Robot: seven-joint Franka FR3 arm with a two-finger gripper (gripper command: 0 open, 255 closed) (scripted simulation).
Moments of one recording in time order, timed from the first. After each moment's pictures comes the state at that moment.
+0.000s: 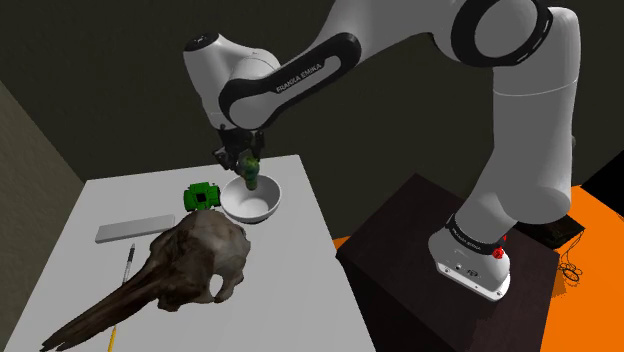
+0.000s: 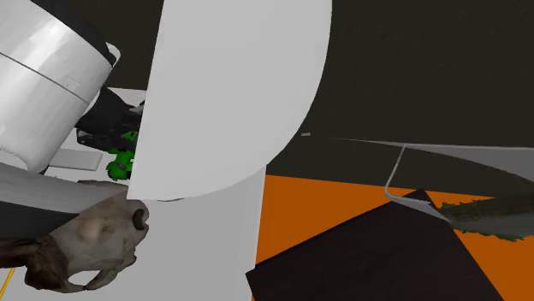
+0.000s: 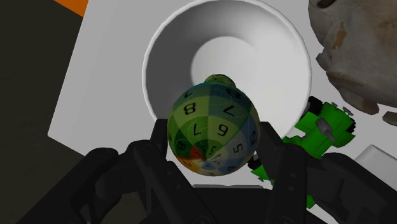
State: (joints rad) arm 0.32 0.50 0.31 -1.66 -0.32 2.01 0.81
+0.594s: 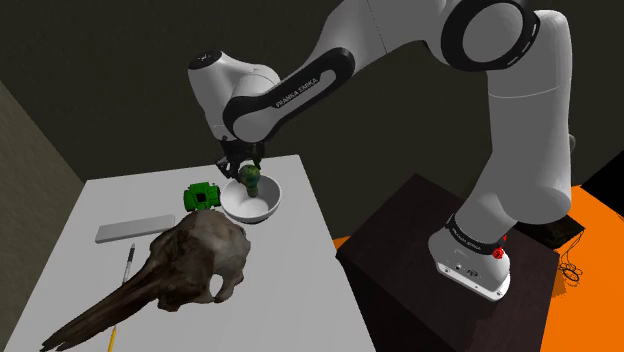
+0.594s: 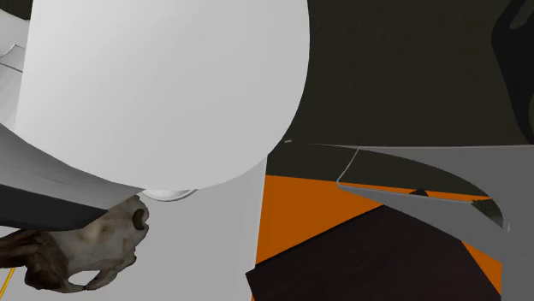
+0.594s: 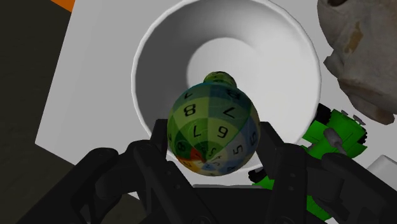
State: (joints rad) arm 0.32 0.54 0.30 -1.68 -0.34 2.07 0.83
